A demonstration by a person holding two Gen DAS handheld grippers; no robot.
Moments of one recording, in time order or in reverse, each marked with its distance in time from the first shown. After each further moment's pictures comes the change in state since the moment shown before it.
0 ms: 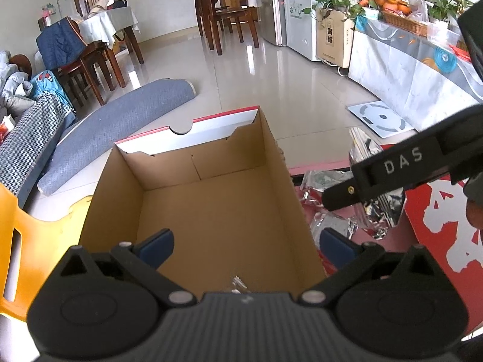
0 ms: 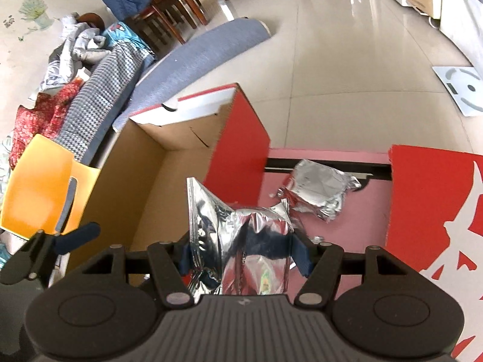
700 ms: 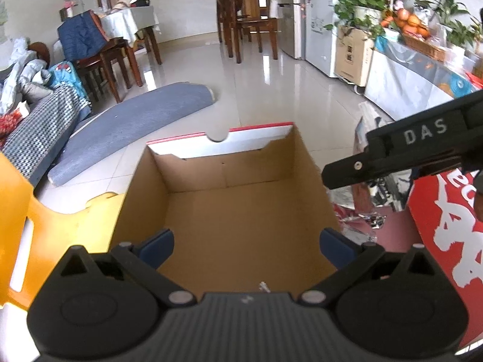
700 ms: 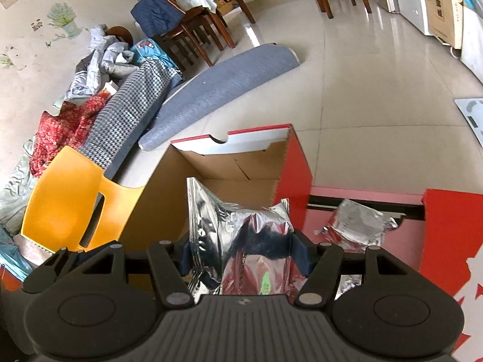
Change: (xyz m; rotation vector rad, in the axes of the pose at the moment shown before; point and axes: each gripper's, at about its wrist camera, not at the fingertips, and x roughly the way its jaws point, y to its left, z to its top) left arm -0.015 0.044 0.000 -0.097 -0.034 0.033; right arm -0.010 0.044 0.015 -0.063 -0.097 0.072
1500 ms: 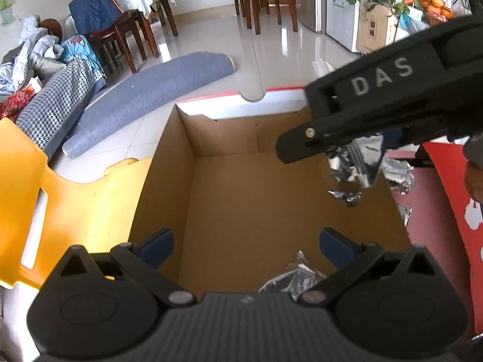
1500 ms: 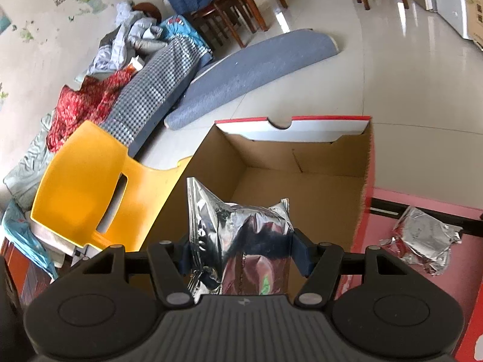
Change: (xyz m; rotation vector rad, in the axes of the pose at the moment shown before) left arm 0.021 0.030 -0.014 -0.009 0.127 0.056; right arm 0.056 0.052 0.006 -0.086 0.075 0.072
